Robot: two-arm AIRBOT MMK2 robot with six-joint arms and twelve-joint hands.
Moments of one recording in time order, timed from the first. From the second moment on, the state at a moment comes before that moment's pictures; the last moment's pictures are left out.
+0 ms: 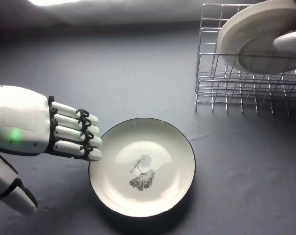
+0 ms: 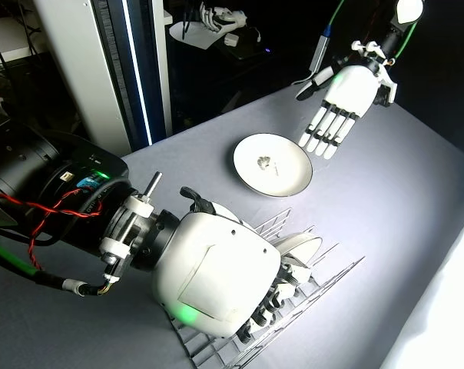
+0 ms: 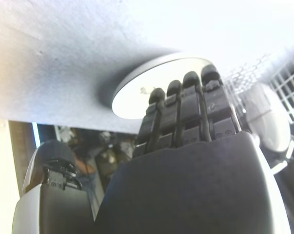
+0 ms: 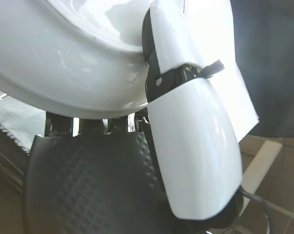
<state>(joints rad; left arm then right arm) 0.47 -0.90 1.34 1.73 -0.87 -0.15 -0.38 -0.90 1.22 0.00 0.35 -0.17</state>
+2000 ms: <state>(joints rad) 0.59 -0.95 1.30 1.67 -0.74 -0.13 -0.32 -0.96 1.13 -1.08 0.71 -0.18</state>
